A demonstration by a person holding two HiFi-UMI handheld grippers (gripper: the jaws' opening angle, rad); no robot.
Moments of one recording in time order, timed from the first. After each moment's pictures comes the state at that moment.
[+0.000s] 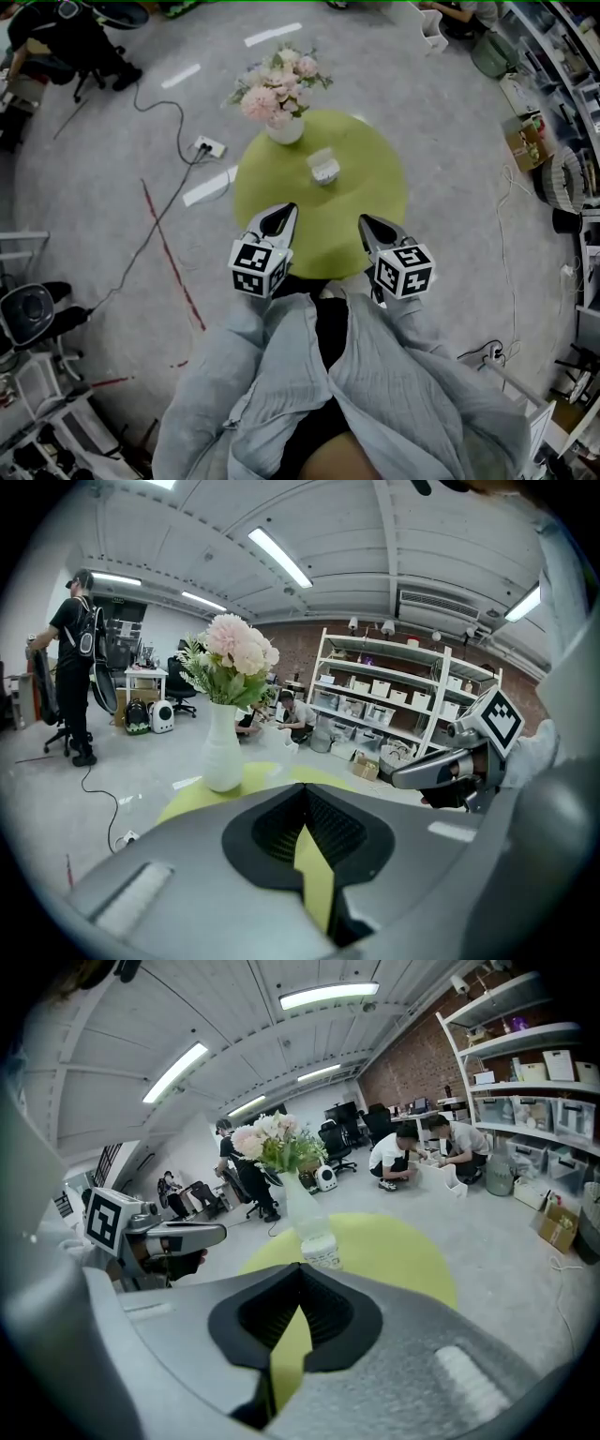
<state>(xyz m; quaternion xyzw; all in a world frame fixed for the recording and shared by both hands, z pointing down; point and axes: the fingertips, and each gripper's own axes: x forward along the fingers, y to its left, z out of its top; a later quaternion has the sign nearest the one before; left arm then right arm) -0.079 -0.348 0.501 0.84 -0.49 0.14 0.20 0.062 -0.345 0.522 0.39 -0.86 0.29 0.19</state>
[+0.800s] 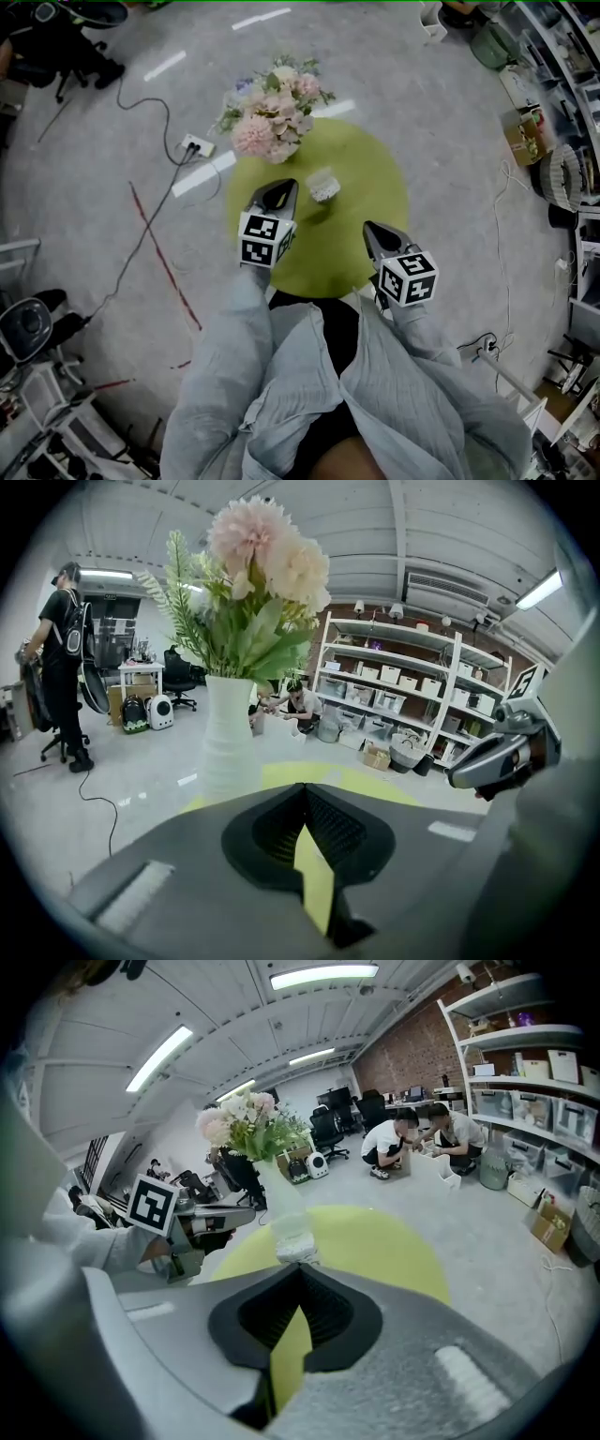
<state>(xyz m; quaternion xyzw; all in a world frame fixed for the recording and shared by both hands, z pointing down) -0.092 -0.460 0.551 0.83 -0.49 0.18 0.21 0.065 -0.386 0.546 0.40 -0.83 0.31 0.23</state>
